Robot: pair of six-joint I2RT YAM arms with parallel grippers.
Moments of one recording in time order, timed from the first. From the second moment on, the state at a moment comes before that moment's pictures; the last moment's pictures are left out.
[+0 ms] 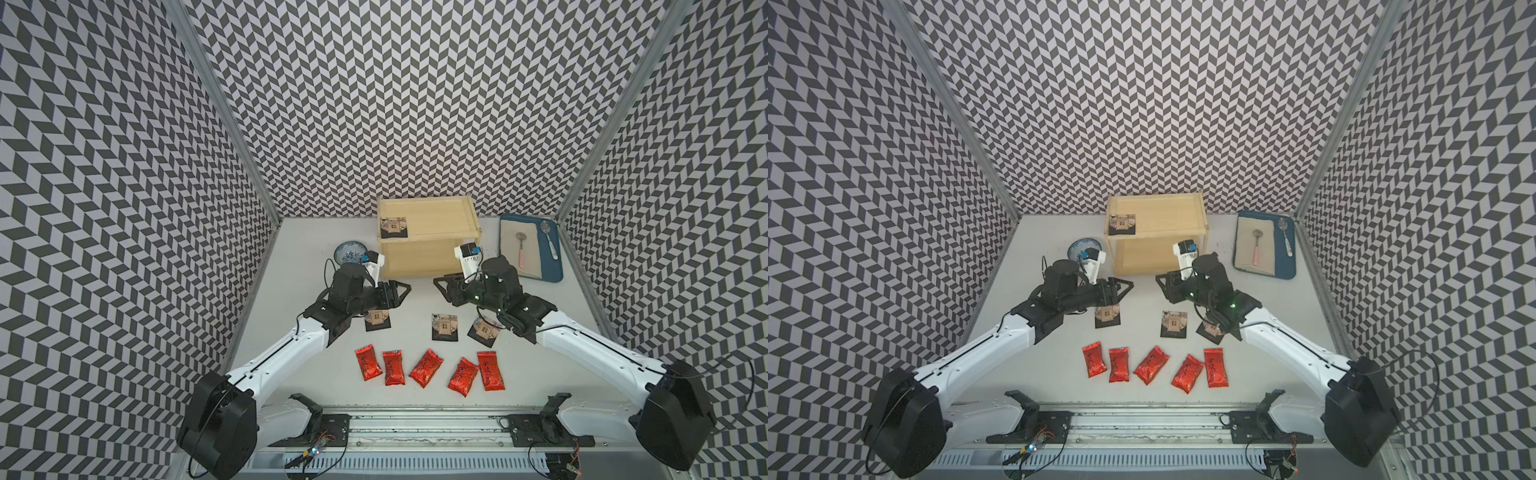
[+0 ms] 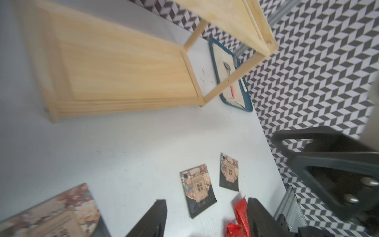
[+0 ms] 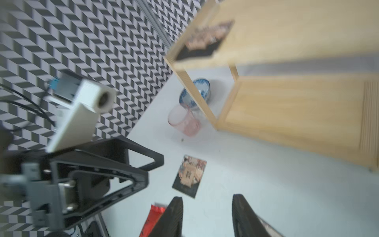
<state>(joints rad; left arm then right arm) -0.56 1.22 0.75 -0.01 0.39 -0.61 0.63 1.23 0.78 -0.03 -0.17 0.43</state>
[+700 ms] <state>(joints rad) -0.72 1.53 0.79 0.13 0.38 -0.63 0.61 1.33 0.39 0.20 -0.17 0.51</state>
